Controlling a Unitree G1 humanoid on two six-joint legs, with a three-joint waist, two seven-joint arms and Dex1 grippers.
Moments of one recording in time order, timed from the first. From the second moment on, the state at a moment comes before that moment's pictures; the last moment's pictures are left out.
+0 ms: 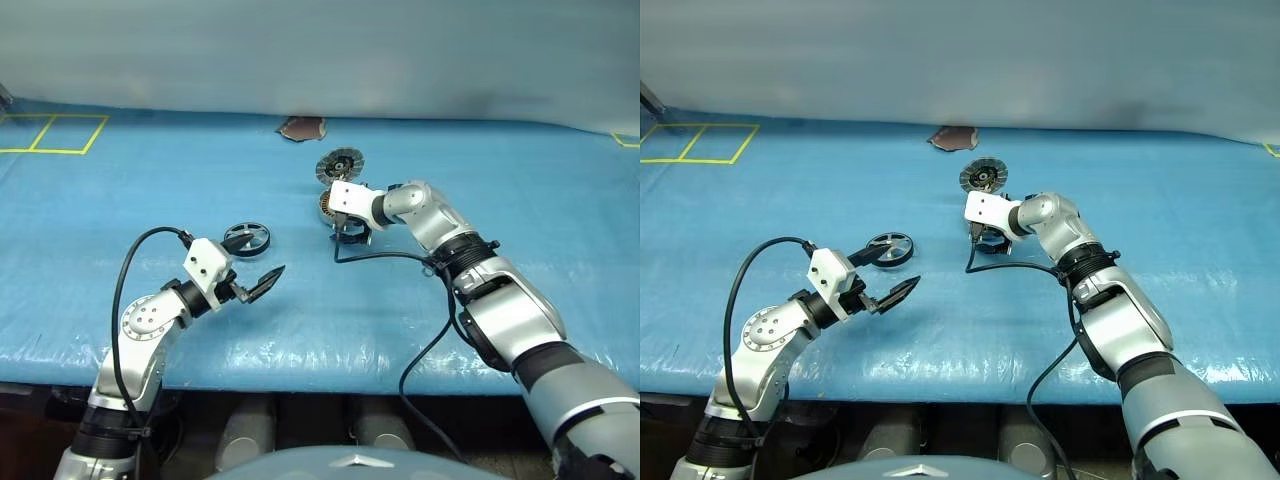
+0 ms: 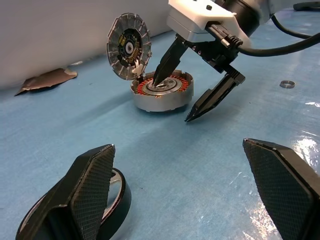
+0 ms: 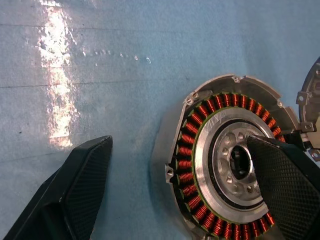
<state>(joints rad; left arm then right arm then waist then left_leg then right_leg) -0.01 0.45 -0.03 -0.24 -0.28 0.17 -0.68 -1.01 -0.35 0.46 0.91 -0.25 0.03 0.88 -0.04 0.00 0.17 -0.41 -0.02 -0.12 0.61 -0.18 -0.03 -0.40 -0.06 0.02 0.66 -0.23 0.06</state>
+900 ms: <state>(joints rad) 0.00 0.45 -0.03 -0.24 -0.28 0.17 -0.68 -1.05 -0.31 0.41 1.01 -0.31 0.01 0.91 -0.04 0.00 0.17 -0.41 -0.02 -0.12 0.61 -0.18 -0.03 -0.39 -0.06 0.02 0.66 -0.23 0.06</state>
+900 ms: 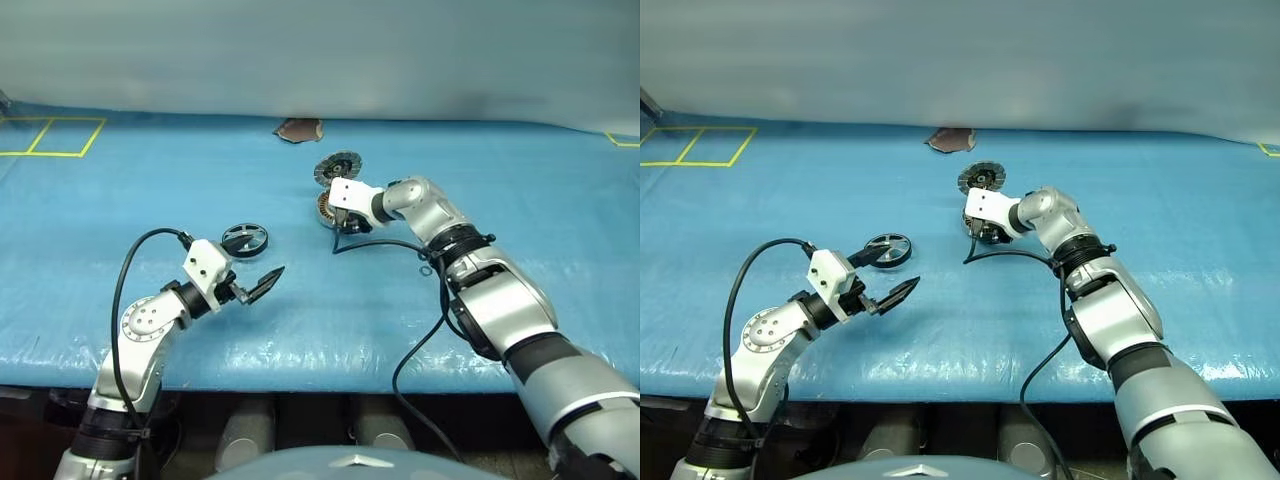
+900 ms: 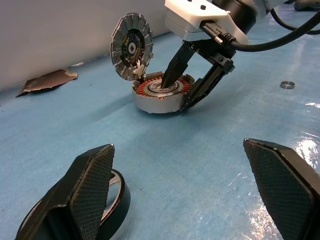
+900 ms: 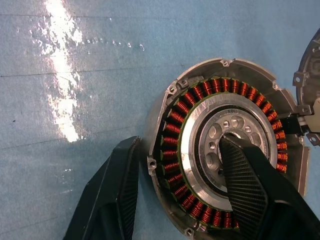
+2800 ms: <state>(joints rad) -0.04 0.54 -0.01 -0.20 -0.28 0.20 -0.74 -0.30 -0.24 0.53 -0.36 -0.28 0.80 0.72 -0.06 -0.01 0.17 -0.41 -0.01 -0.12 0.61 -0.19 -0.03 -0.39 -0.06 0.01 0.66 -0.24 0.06</state>
